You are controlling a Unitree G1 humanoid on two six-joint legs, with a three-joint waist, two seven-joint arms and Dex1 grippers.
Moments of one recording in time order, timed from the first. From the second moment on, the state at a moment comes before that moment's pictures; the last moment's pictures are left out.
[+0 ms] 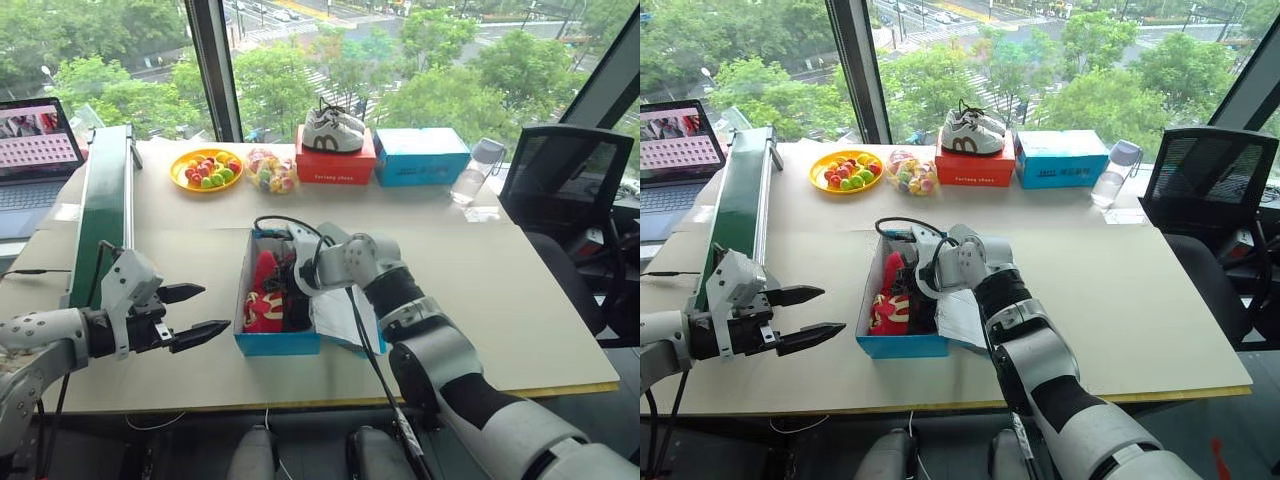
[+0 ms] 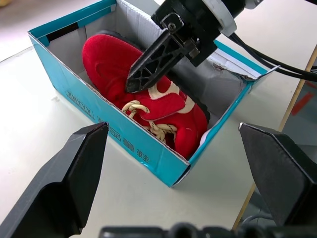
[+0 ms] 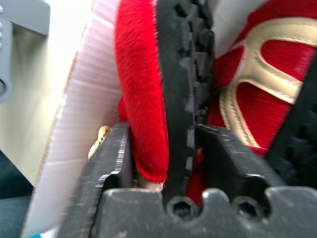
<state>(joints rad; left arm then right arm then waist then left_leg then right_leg) 0.07 0.97 0.39 -0.50 -0.74 0.79 -0.87 -1.13 0.12 0.01 0.79 0.58 1.14 0.05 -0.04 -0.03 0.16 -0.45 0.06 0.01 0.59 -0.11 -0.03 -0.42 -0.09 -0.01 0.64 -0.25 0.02</state>
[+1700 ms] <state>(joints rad) 0.02 0.96 0.34 -0.50 -0.74 0.80 -0.89 -0.99 0.06 0.21 0.54 0.37 0.95 0.41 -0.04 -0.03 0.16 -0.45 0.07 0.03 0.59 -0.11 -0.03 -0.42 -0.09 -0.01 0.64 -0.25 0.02</state>
